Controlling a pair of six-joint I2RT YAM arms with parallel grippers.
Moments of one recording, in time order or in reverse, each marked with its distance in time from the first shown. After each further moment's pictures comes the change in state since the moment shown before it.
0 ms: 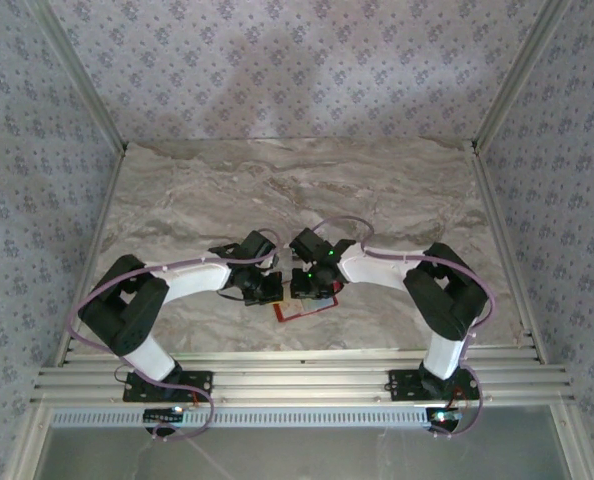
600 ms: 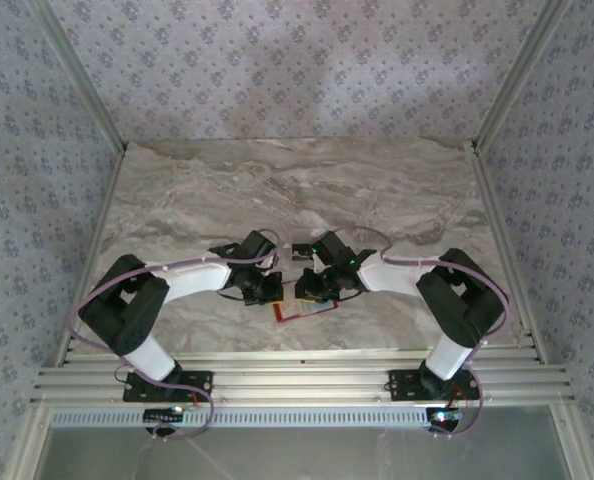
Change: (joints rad) left arm 0.000 0.002 0.000 0.000 0.000 0.000; right arm -0.085 -0.102 -0.224 0.304 -0.228 0.073
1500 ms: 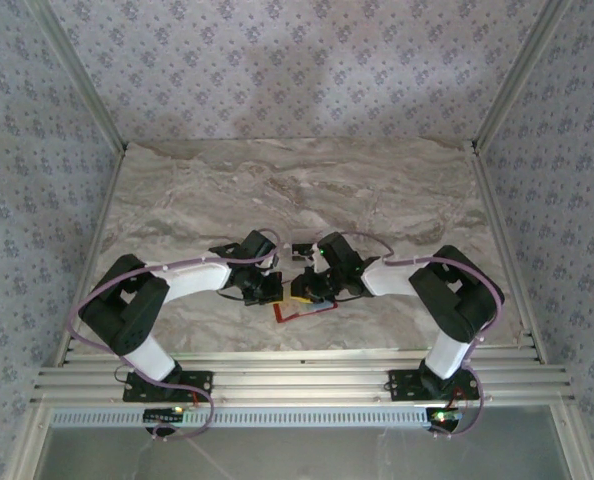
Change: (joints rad) left arm 0.000 0.001 0.003 -0.005 -0.001 0.000; right arm -0.036 0.043 -0.094 0.294 -0.172 0.093
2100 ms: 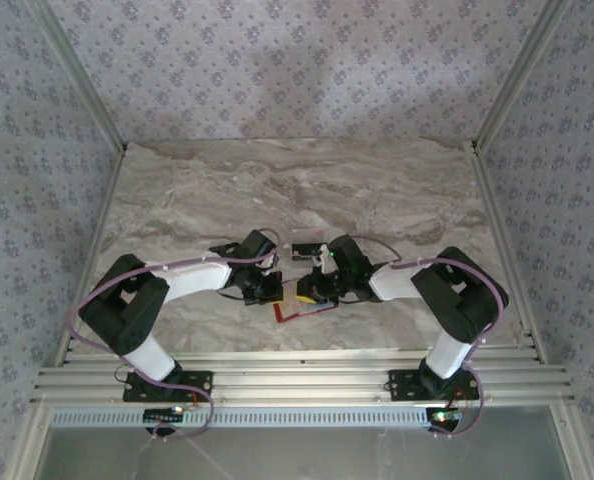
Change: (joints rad) left arm 0.000 0.000 0.008 -0.011 -0.007 0.001; right arm -0.040 -0.017 -0.090 0.146 -0.045 0.067
